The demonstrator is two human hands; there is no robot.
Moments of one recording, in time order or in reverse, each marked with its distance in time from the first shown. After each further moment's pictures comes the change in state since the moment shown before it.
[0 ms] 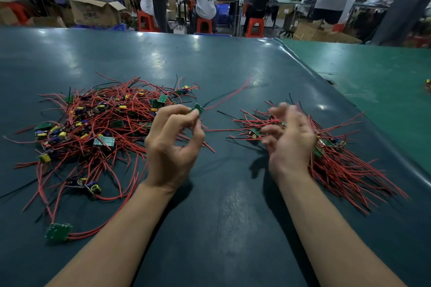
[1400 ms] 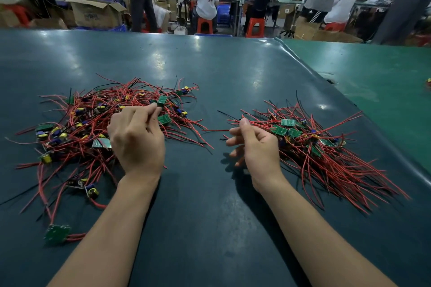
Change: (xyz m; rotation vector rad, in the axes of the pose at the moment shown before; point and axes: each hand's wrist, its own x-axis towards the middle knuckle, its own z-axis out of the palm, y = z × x) left_hand 0.011 -0.033 -0.021 0.544 0.058 -0.248; right_hand -0.028 0.020 0.013 -0.407 -0.260 0.172
